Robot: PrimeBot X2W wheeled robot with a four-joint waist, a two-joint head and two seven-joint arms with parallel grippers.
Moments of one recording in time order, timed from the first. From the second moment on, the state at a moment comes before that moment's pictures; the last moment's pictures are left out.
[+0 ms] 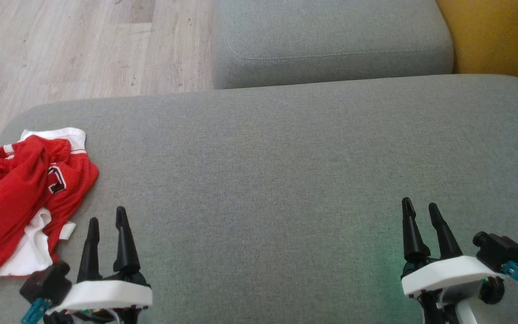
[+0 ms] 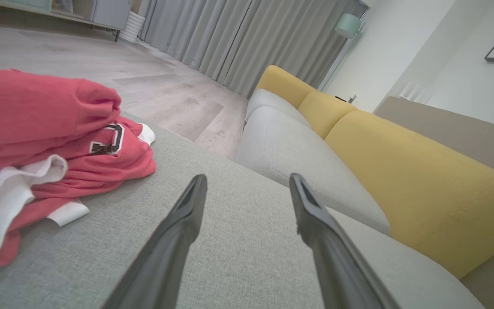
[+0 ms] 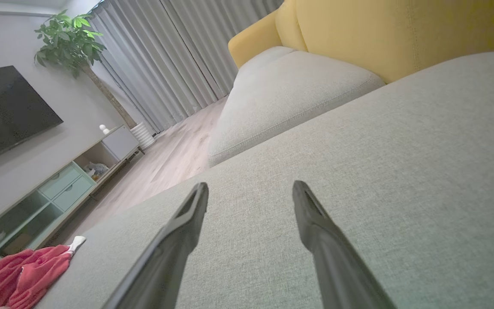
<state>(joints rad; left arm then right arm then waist) 0.01 0.04 -0.04 0.21 -0.59 -0.10 -0.14 -0.01 -0.04 0.08 0.31 0.53 0.12 -0.14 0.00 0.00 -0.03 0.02</state>
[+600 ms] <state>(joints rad) 0.03 0.04 -0.05 0.22 -0.36 -0.07 -0.20 -0.01 -0.04 0.05 0.30 0.28 0.12 -0.20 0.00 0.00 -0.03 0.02</state>
